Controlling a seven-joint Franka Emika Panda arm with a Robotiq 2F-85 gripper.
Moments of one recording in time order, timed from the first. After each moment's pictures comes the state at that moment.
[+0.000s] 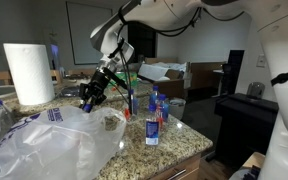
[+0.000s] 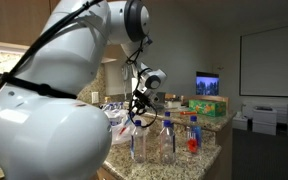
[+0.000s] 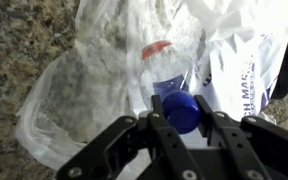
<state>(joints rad) 0.17 0.43 0.15 -1.73 0.70 2.01 -0.38</state>
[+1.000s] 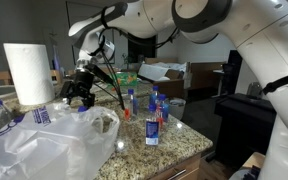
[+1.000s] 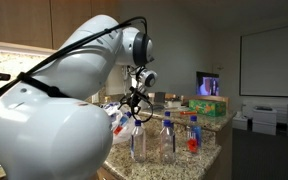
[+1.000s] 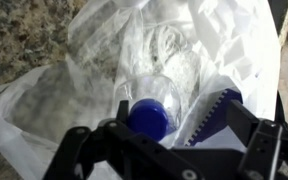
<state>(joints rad) 0.21 0.67 0.24 -1.32 0.45 1.61 -0.26</state>
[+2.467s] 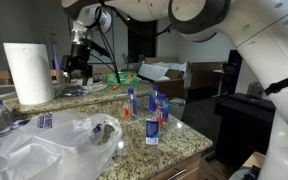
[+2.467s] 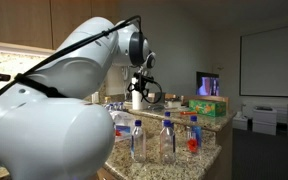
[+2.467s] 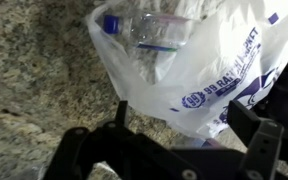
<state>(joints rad) 0.29 0.67 0.13 -1.03 0.26 1.58 -0.24</state>
